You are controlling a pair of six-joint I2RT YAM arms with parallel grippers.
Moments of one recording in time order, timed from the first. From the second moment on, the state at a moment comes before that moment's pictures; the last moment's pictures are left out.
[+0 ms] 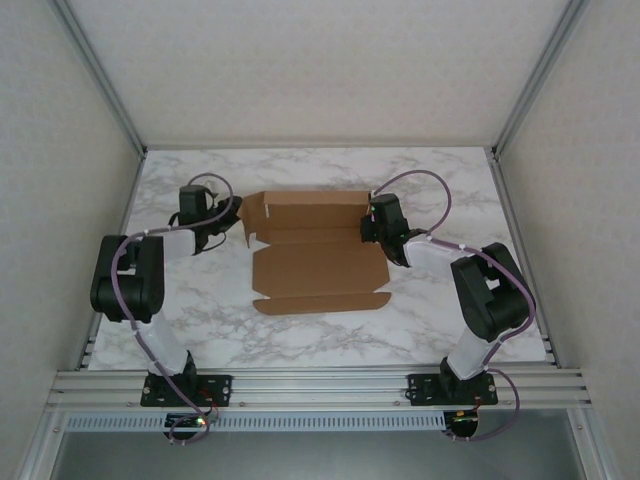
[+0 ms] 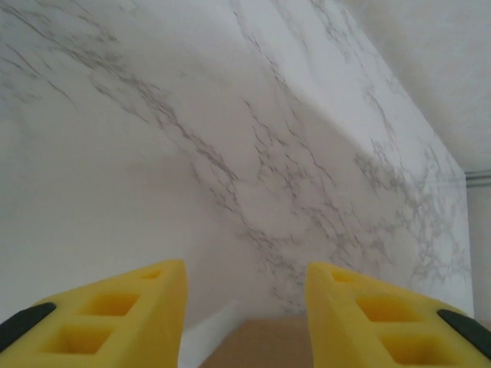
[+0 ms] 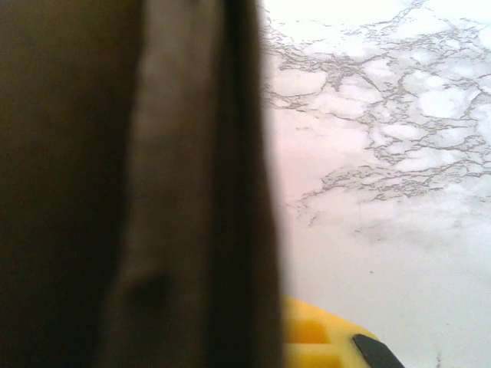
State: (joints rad) left arm -0.03 1.76 0.88 0.26 0.39 -0.74; right arm 0.48 1.71 0.92 0.08 0.17 0.24
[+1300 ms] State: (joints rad) left arm -0.26 1.47 0.78 -0.01 0.08 -0.67; right arm 0.48 1.72 0.93 0.08 0.18 0.26
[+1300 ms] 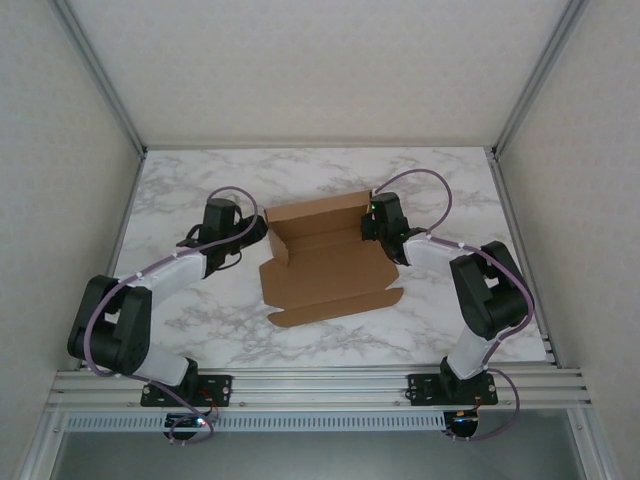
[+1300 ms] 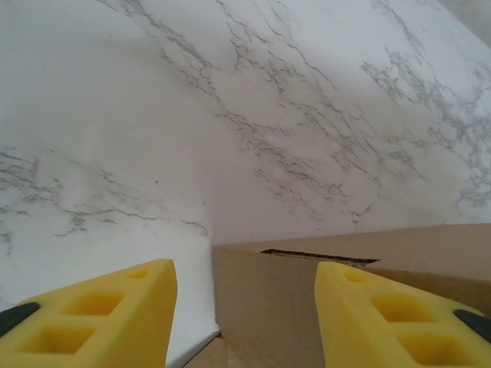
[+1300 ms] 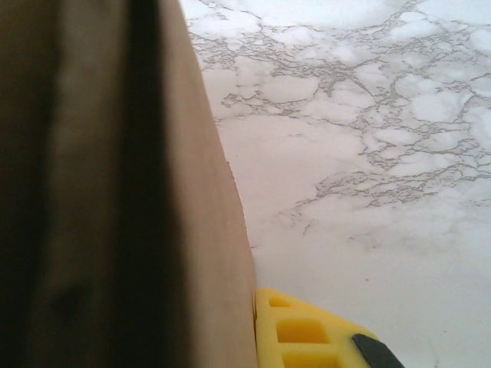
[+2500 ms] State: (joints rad) left arm -0.34 1.54 0.86 0.03 -0.08 -0.38; right arm 0.48 1.73 0.93 0.08 0.18 0.27
